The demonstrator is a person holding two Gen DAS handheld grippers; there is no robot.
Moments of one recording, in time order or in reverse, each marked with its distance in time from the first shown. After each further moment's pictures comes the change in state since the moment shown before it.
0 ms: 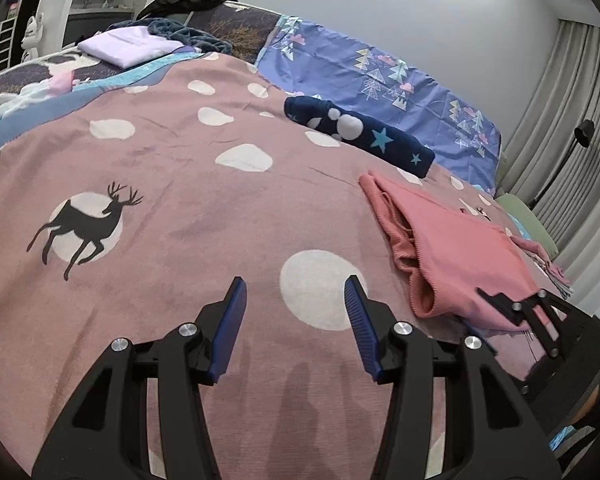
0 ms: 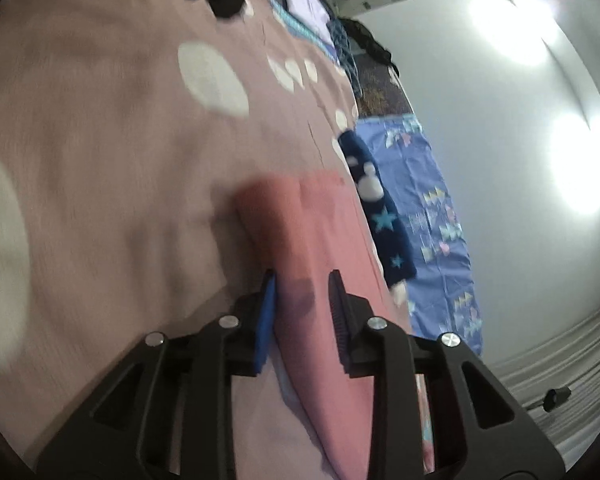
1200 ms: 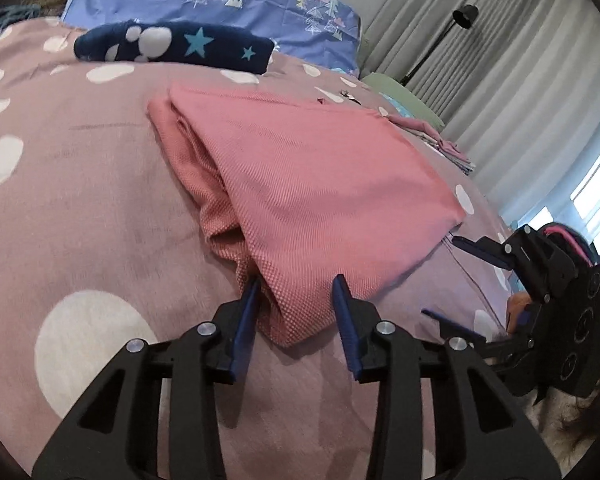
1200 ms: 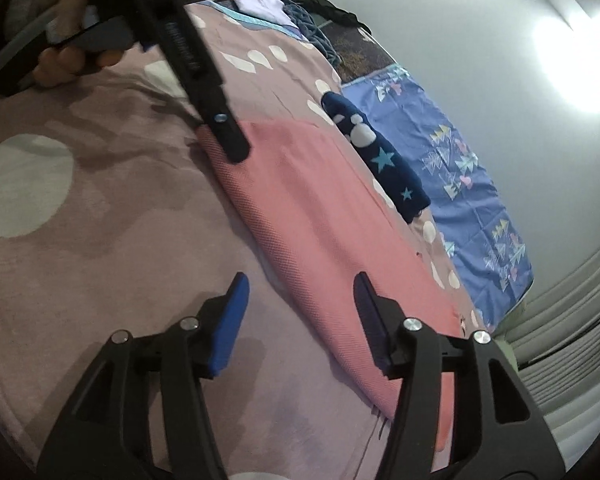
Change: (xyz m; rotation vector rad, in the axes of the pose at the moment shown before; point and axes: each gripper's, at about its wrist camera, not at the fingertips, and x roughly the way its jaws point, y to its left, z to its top) left arm 0.095 -0.094 0.016 0.364 0.369 -0.509; right arm -0.038 -0.041 -0.046 0.276 0.015 0.147
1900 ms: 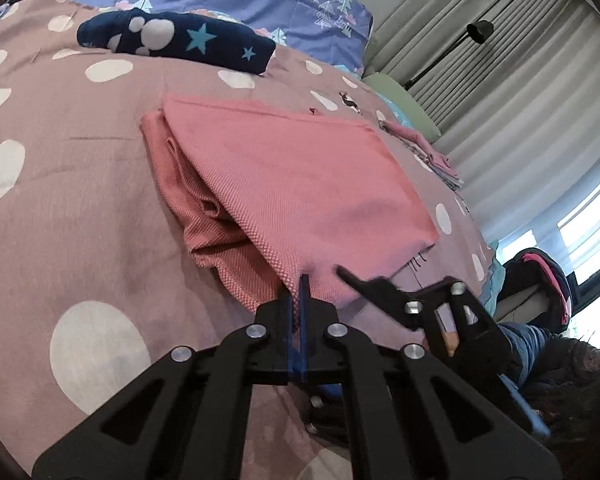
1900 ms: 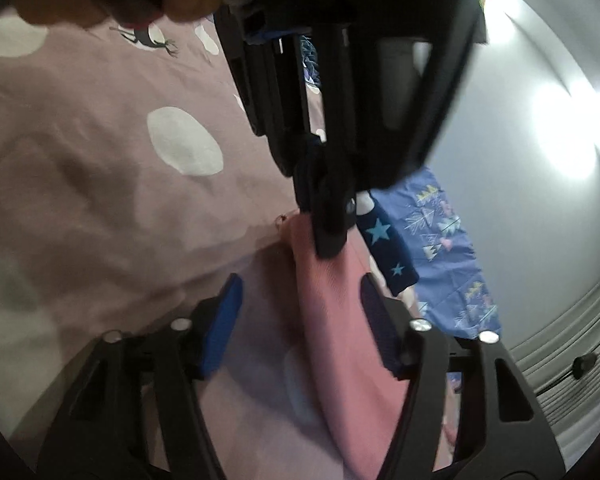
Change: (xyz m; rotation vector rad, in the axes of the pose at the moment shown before) left arm -0.026 -0.010 0.032 -0.134 0.069 -0.034; right arm 0.036 0.050 0.065 -0.133 -0.124 -0.137
